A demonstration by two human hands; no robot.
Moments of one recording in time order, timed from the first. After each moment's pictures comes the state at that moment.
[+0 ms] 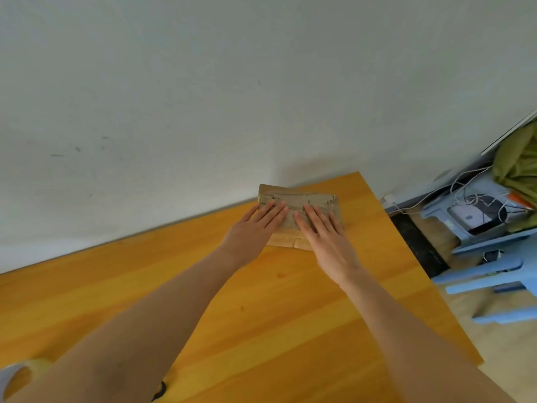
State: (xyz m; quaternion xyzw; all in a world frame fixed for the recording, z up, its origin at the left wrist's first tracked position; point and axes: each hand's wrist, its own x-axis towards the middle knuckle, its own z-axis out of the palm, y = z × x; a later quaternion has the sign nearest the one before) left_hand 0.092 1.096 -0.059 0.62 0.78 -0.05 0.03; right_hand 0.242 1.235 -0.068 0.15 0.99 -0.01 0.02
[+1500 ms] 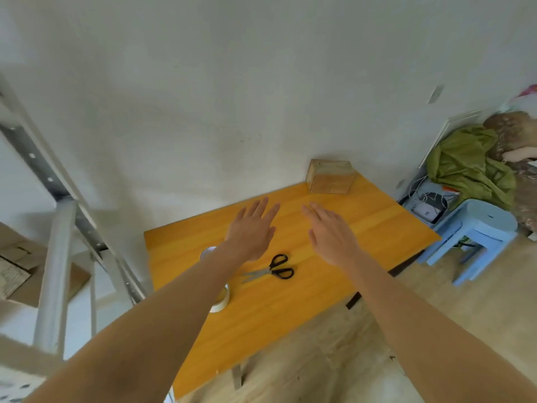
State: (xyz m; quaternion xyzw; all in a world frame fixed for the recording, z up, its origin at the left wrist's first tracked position) left_hand 0.177 0.653 0.095 0.57 0.82 0.04 -0.01; right_hand 0.334 0.780 0.093 0.25 0.96 0.02 -0.09
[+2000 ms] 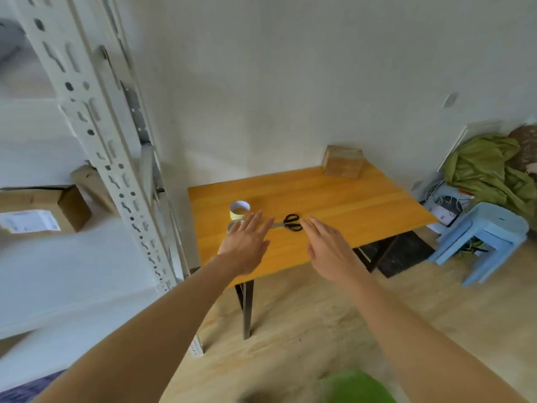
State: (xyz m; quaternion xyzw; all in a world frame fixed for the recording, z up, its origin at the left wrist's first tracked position) left_hand 0.327 0.450 0.089 0.52 0.85 0.05 0.01; right_hand 0.472 0.604 0.084 0.19 0.98 -0.02 -0.07
